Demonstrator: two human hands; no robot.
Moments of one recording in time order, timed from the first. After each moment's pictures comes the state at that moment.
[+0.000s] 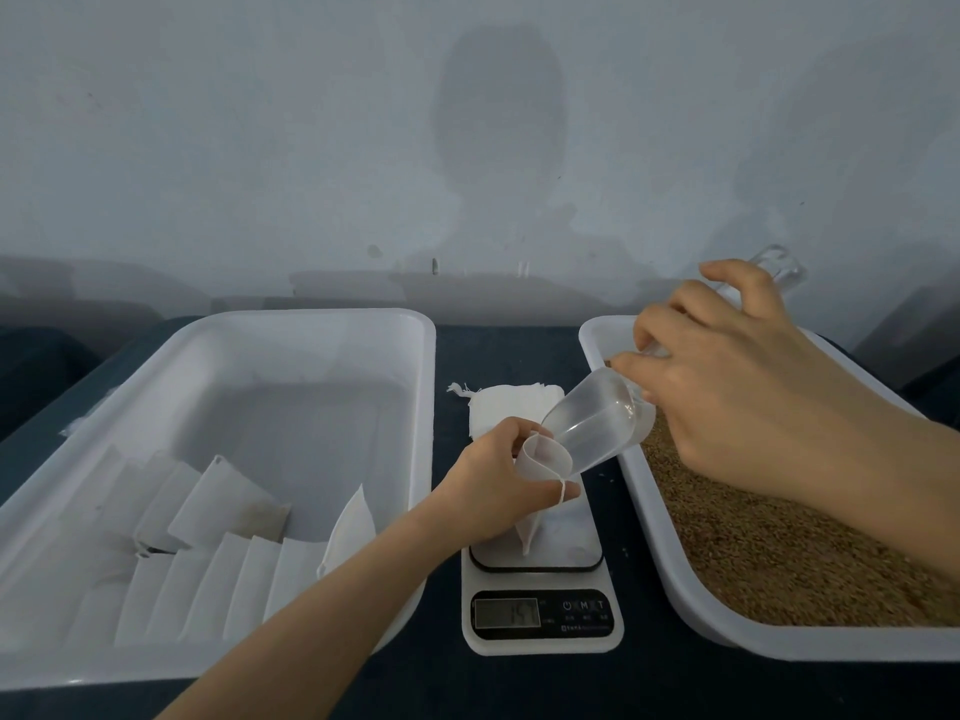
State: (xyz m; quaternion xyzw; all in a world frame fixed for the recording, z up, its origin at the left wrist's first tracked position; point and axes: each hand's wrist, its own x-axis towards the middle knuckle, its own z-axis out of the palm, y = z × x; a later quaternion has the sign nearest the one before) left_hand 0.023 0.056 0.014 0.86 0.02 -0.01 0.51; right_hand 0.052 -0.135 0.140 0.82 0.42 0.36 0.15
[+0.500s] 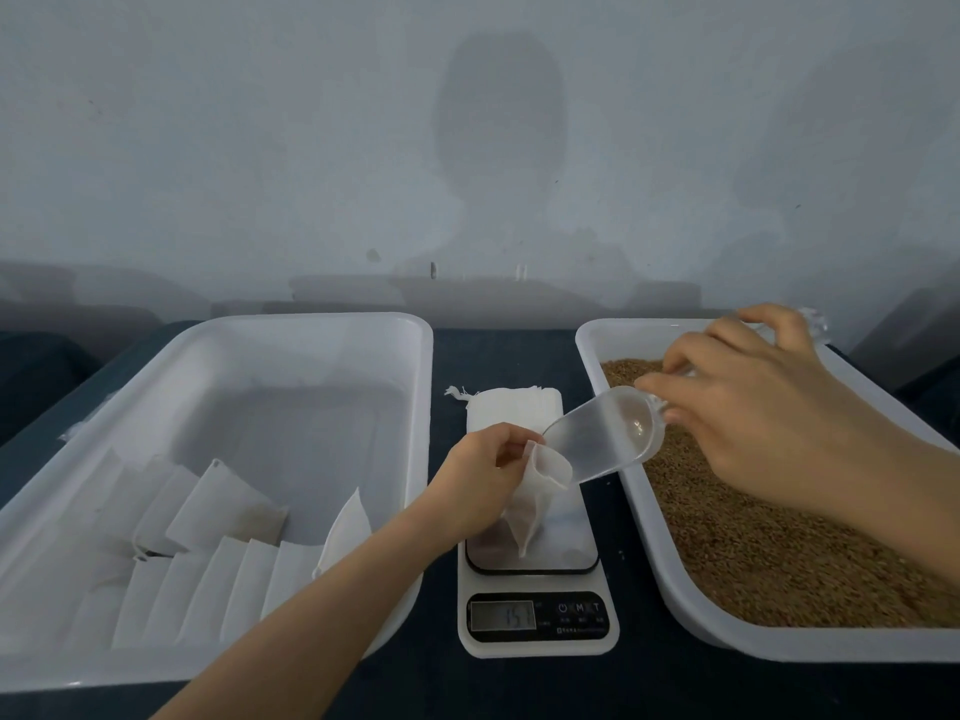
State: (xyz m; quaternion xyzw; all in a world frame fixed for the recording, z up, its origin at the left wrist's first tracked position) left_hand 0.026 0.059 0.013 0.85 0.04 0.03 0.53; right_hand 0.067 -0.167 0.119 0.86 0.42 0.29 0.09
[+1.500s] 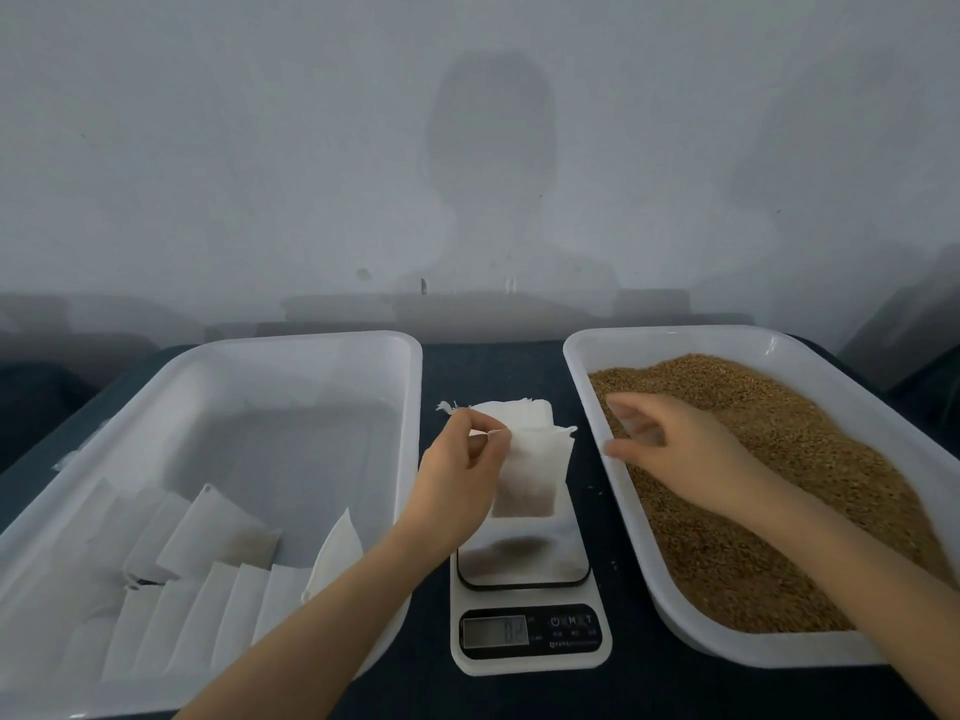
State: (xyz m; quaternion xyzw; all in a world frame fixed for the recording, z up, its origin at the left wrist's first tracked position) left_hand 0.022 0.056 0.019 0.80 0.08 0.16 0.57; right_hand 0.100 -0.157 0.056 0.93 0.25 -0.01 -0.28
